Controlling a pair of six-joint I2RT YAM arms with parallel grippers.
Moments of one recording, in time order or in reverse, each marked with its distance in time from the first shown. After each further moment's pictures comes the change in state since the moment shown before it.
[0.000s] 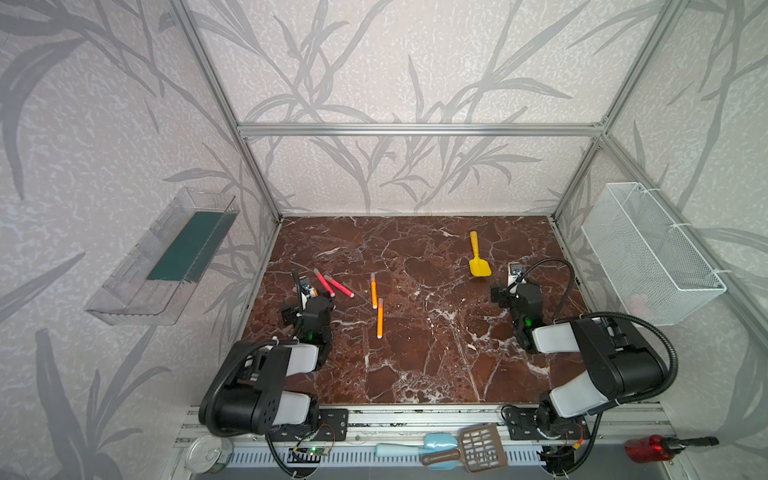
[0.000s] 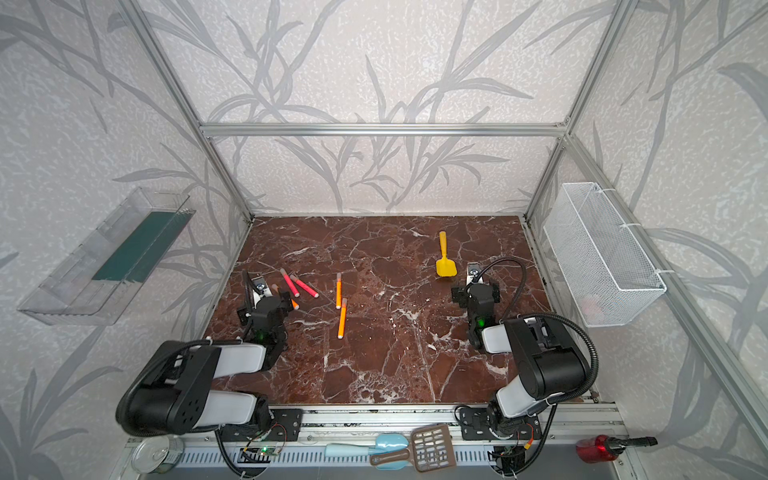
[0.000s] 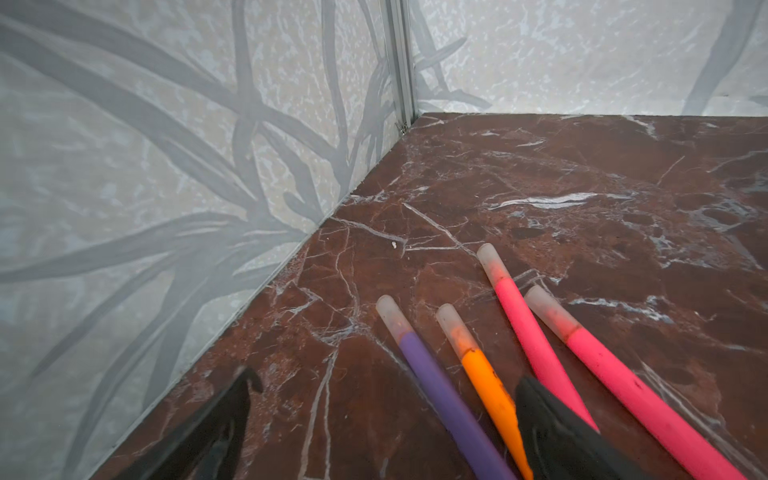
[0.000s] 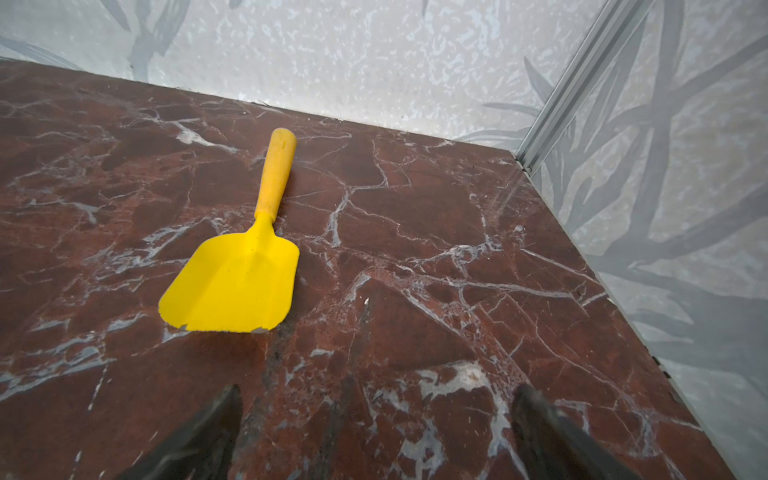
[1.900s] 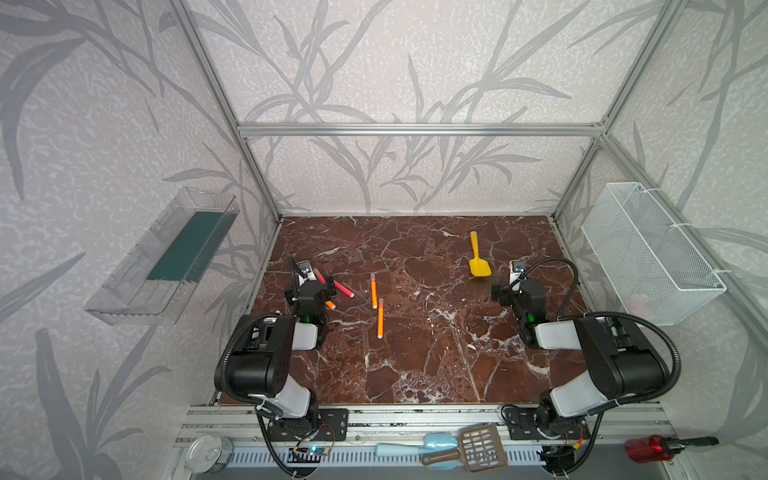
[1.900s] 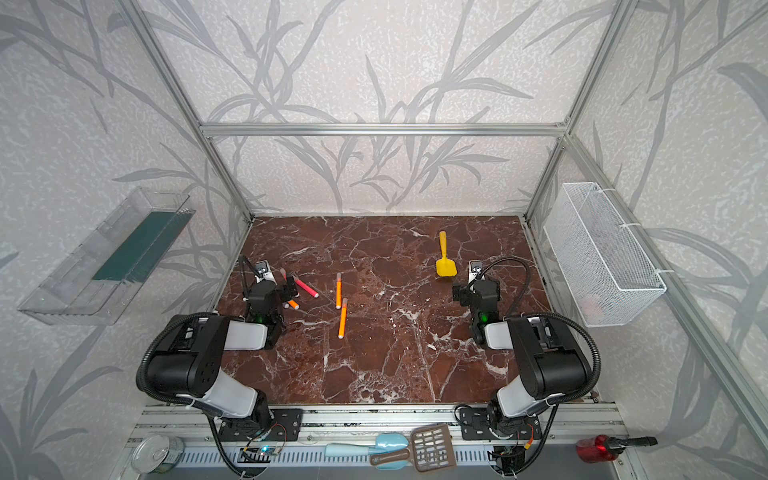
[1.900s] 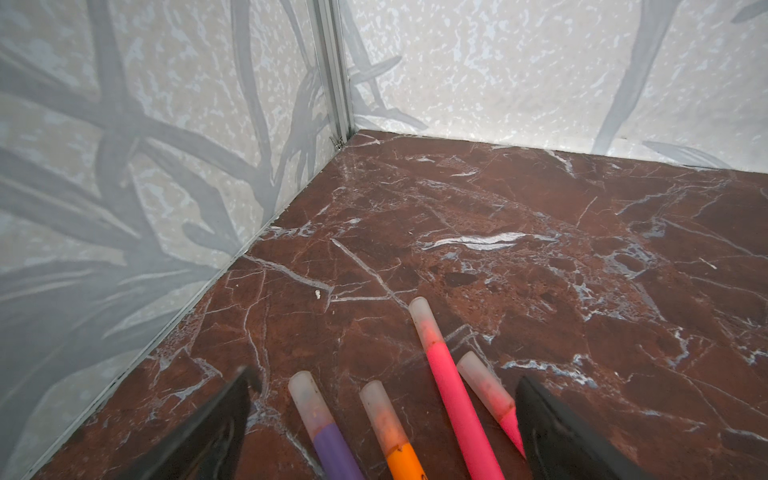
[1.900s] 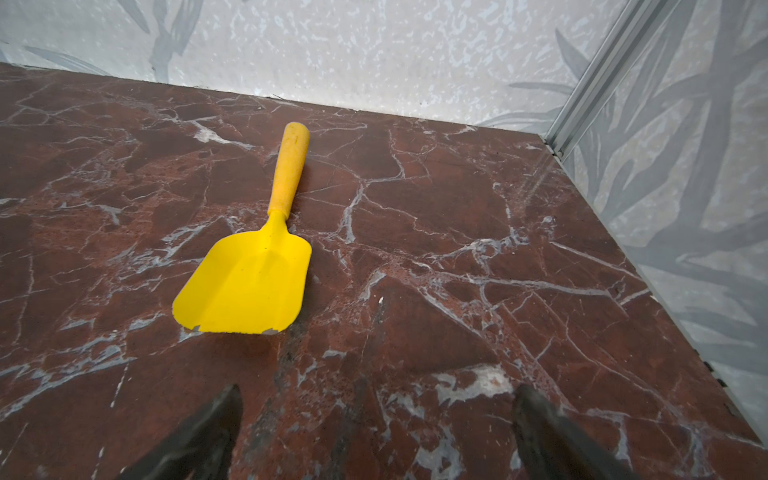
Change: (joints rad) left arm 0.087 0.129 0.133 0.023 0.253 -0.018; right arm -0.052 -0.008 0.035 -0.087 -0.108 0.040
